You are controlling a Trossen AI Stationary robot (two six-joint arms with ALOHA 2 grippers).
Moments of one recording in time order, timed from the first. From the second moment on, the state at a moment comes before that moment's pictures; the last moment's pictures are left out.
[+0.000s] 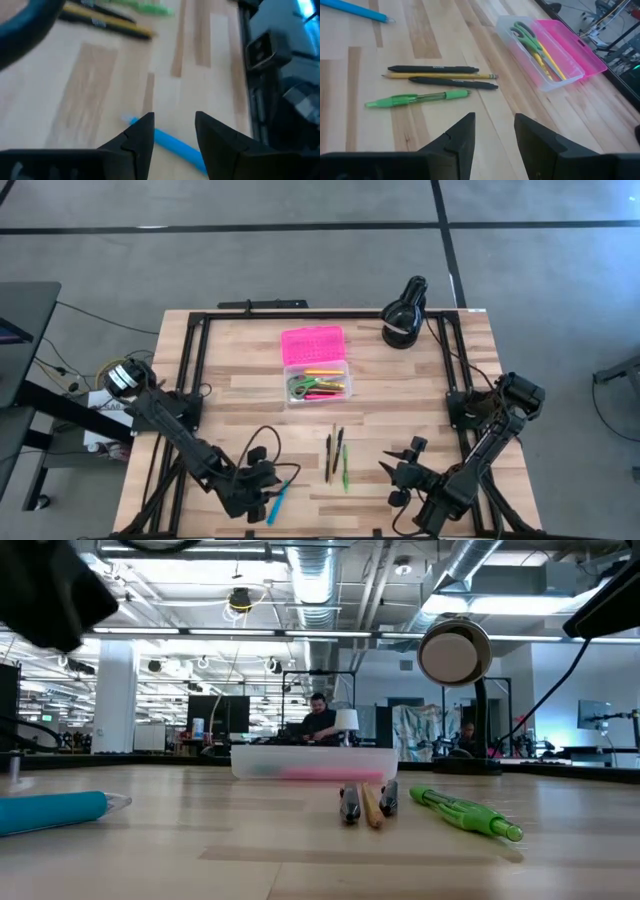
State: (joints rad) left arm -0.80 1.64 0.93 -0.18 -0.45 -0.83; right arm 0.98 1.79 1.12 -0.92 1.02 1.15
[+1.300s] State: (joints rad) left arm -0.75 1.77 0.93 -0.11 -0.21 -1.03; right arm 0.97 1.79 1.12 -0.90 1.02 1.15
